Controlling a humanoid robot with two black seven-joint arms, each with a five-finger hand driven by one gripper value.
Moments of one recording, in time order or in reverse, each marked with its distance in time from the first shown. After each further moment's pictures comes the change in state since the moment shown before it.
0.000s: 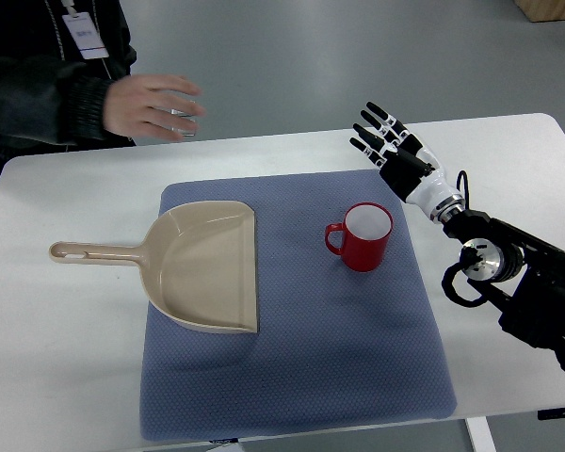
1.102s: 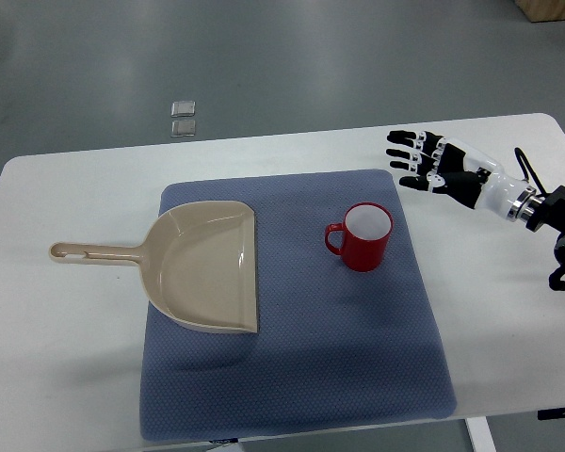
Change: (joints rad) left arm 0.000 0.000 -0.002 0.000 0.000 0.000 0.000; right arm -0.022 -0.296 -0.005 0.037 -0.502 0.233 0.029
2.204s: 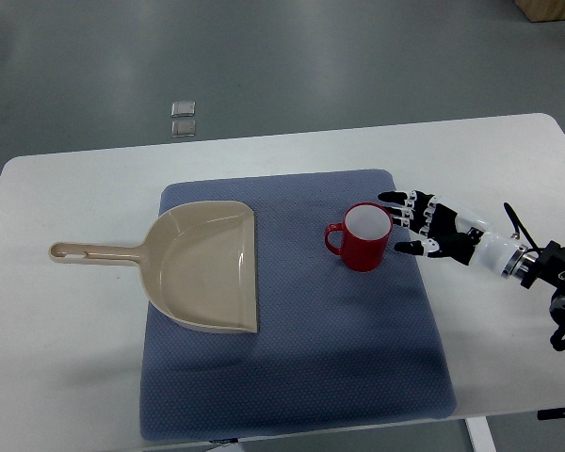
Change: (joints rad) left arm 0.000 0.000 0.001 0.000 0.000 0.000 0.000; right arm -0.166 0.051 0.003 0.043 -0.169 -0.019 0.149
